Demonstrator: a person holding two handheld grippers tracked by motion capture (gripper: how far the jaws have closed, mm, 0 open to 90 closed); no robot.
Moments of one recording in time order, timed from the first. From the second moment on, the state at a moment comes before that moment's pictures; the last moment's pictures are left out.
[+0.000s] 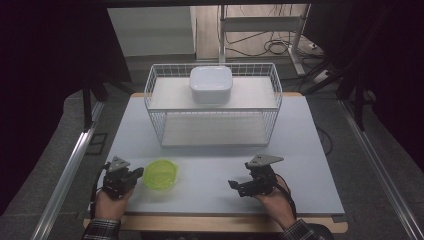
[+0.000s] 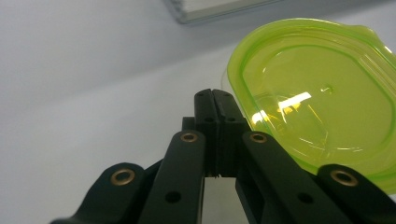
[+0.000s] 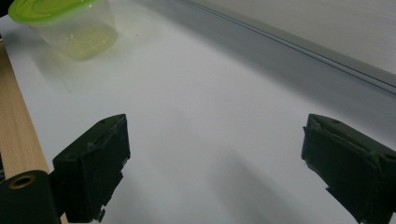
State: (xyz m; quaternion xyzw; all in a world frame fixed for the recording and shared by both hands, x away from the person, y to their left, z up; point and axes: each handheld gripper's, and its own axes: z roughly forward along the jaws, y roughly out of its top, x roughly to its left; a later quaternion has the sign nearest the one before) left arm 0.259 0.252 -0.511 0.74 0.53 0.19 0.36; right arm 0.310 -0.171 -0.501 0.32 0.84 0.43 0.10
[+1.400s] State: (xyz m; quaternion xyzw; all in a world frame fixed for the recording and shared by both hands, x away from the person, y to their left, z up) left arm 0.275 0.190 -0.536 0.82 0.44 0.07 0.36; right arm 0.311 -0.175 -0.501 0.32 0.84 0.42 0.10
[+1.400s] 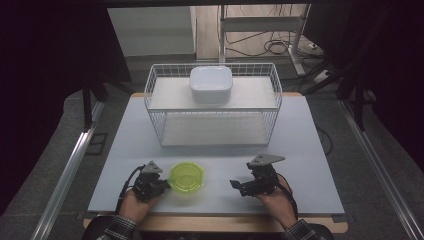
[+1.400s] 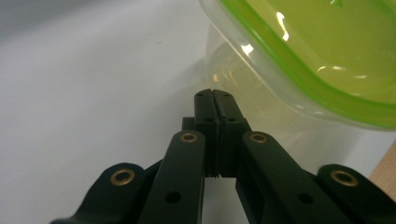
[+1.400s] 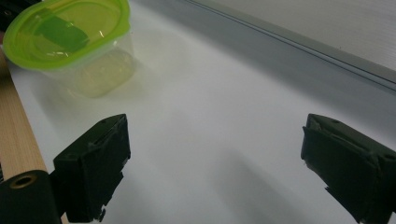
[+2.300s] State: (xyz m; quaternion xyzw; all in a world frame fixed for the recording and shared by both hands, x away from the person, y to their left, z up) left arm 0.270 0.123 -0.537 0.85 0.36 0.06 0.38; right arm 0.310 -0.197 -0.497 0.35 0.83 0.42 0.10
